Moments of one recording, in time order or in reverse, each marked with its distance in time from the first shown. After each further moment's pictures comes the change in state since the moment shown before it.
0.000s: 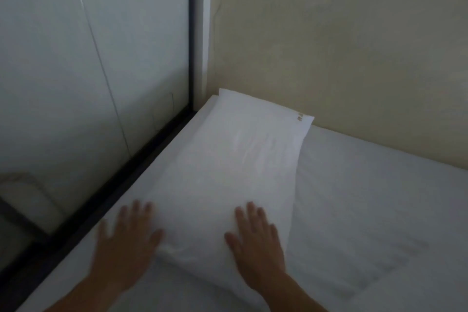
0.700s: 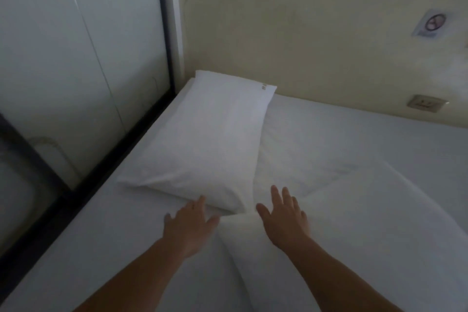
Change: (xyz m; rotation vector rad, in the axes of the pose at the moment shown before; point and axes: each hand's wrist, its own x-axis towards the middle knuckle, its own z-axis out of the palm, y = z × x) left_hand -0.158 0.116 0.001 -0.125 -0.288 0.123; right_hand -0.176 0.069 -0.047 0.029 0.028 0.318
